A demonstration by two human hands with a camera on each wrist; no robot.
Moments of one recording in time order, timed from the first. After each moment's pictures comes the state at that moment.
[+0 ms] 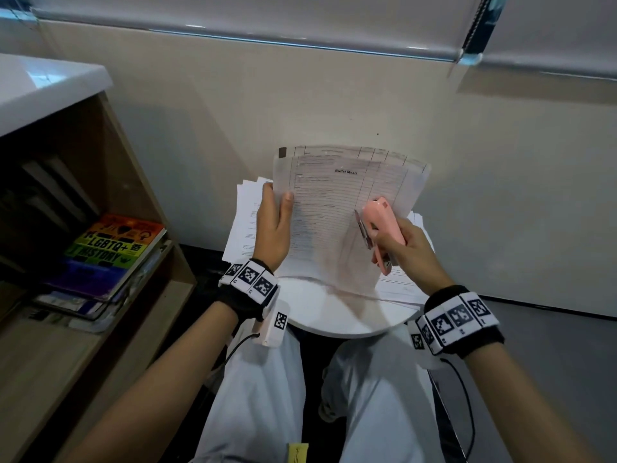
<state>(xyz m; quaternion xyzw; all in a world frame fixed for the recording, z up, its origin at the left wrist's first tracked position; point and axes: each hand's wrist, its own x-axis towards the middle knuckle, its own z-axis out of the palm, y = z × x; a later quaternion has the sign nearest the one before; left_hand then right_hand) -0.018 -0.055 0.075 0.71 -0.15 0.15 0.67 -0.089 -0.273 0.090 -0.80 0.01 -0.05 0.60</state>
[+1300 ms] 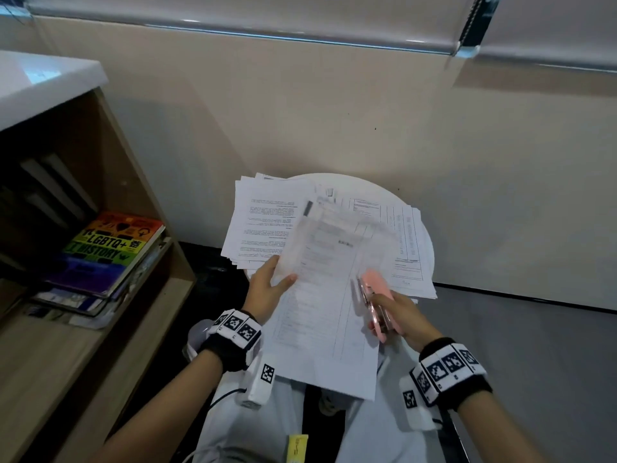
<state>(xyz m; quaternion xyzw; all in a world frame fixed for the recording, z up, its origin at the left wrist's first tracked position) -0.072 -0.027 -0.016 0.77 -0.07 -0.06 0.63 -0.141 -0.274 0.003 -0.70 0.23 0.14 0.66</state>
